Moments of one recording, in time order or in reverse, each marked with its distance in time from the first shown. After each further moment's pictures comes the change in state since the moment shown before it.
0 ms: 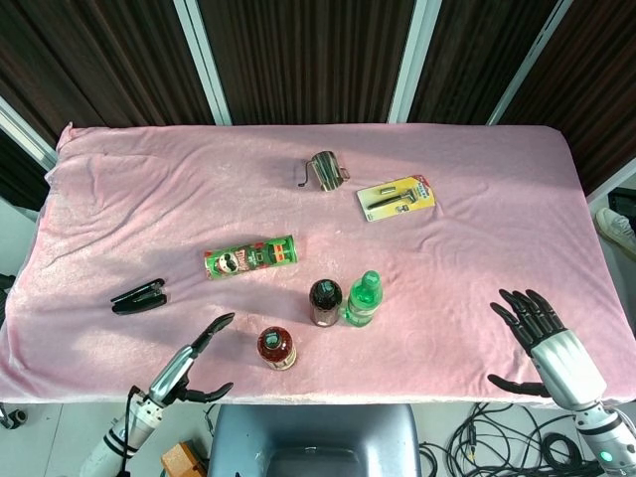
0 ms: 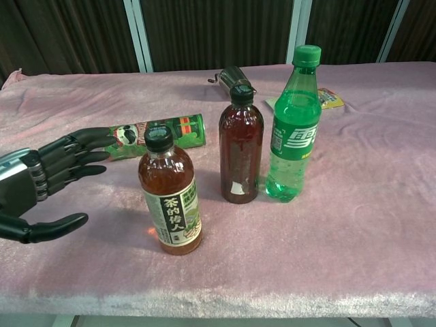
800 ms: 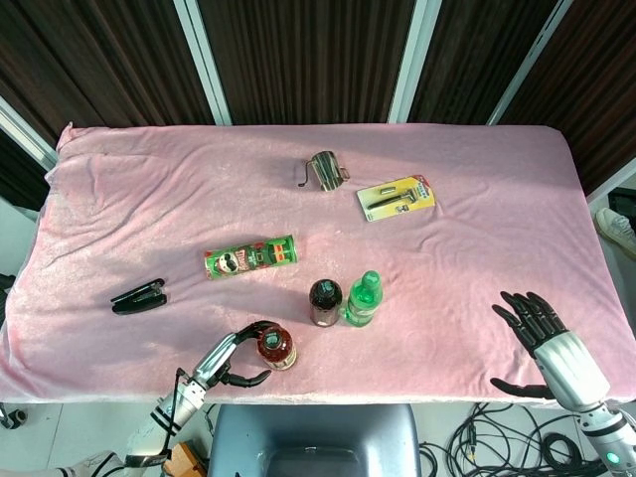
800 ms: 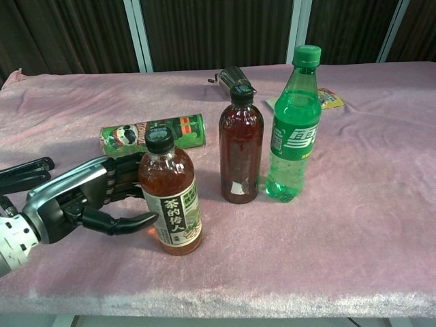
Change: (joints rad) left arm -0.120 -0.131 -0.079 0.005 -0.164 -0.204 0.067; right arm -0.016 0.027 0.015 -0.003 -0.024 -0.030 0.061
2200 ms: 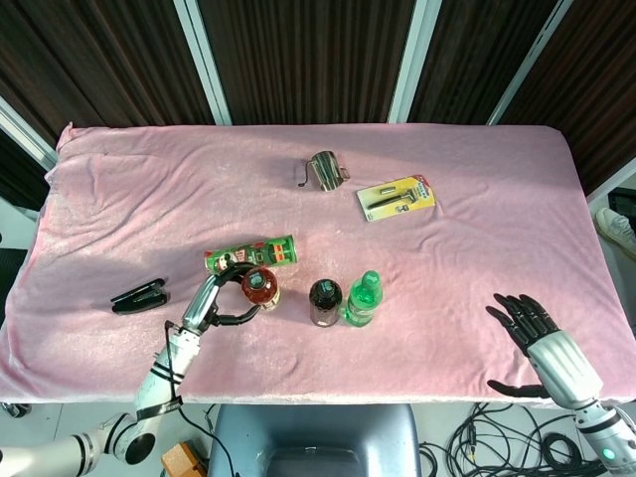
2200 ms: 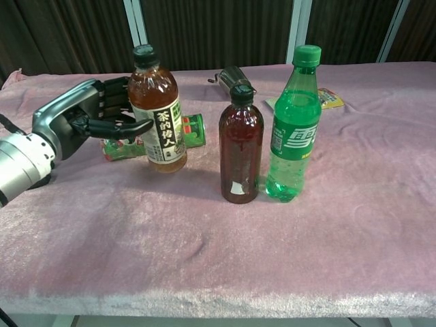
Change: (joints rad) left arm -0.082 -0.032 -0.225 0.079 -0.165 0.019 0.095; right arm 0.008 0.021 0.008 -0.027 -0.001 -0.081 0.019
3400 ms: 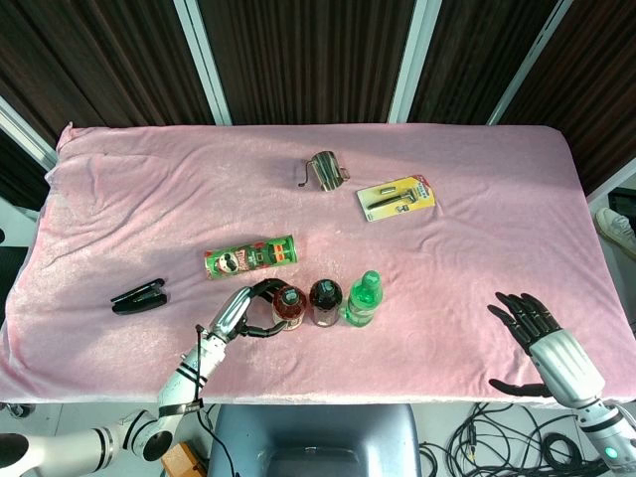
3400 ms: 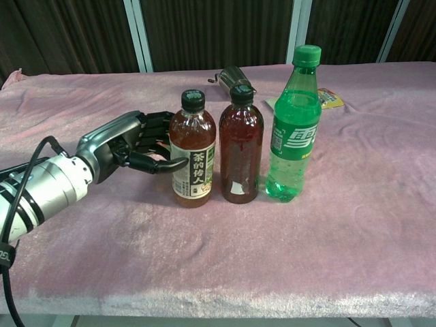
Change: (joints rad) left arm -0.062 -0.062 0.031 0.035 -0.027 -0.124 0.060; right arm -0.001 0.004 0.005 0.006 -0.008 0.000 0.015
